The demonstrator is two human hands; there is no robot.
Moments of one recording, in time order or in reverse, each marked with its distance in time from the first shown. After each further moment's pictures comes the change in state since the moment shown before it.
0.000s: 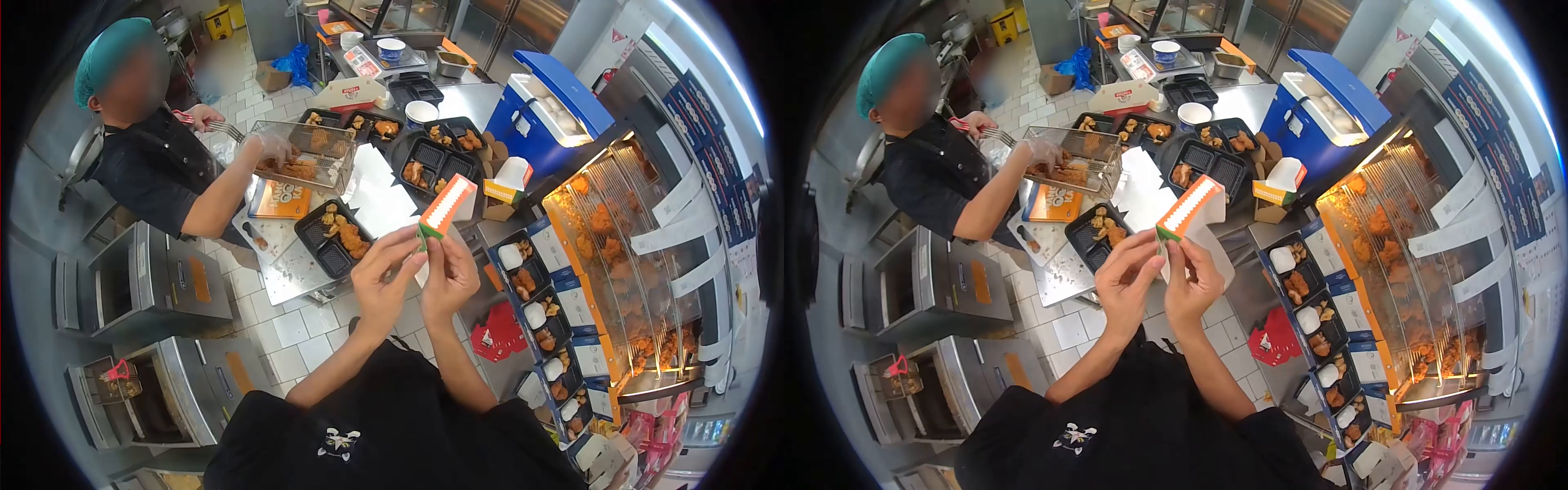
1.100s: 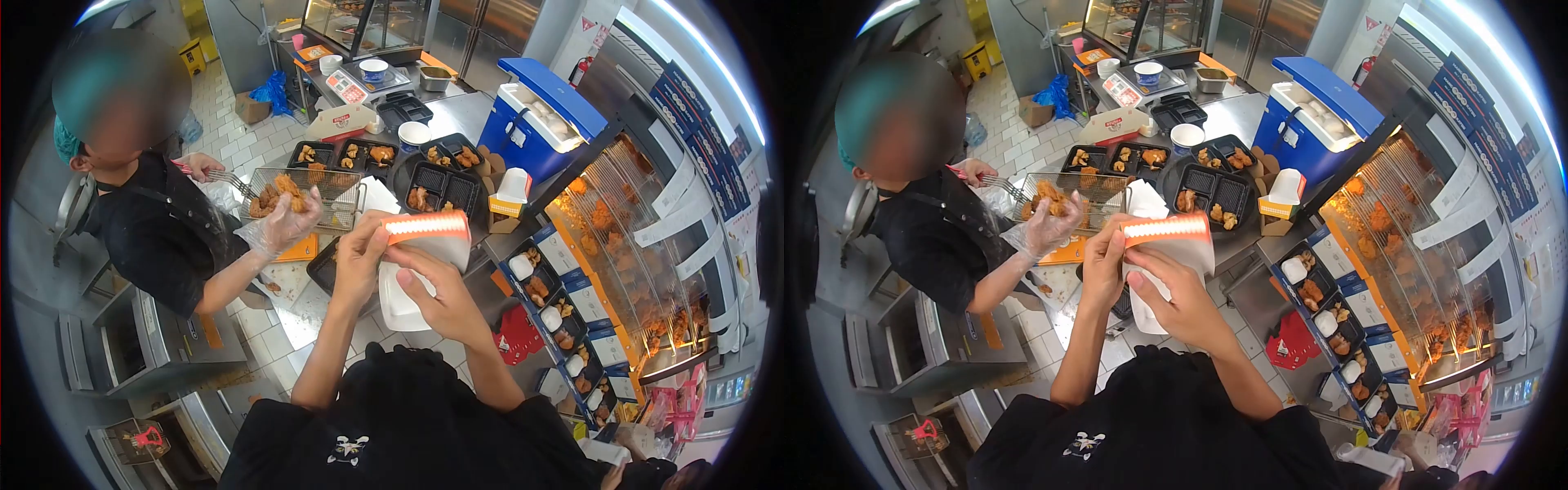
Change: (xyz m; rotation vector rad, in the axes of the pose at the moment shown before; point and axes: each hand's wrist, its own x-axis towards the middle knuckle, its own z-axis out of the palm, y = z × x) left_hand 0.119 -0.018 -0.066 -0.398 -0.326 -0.107; right_hand 0.048 -0.051 0.060 -0.204 -0.833 0.092
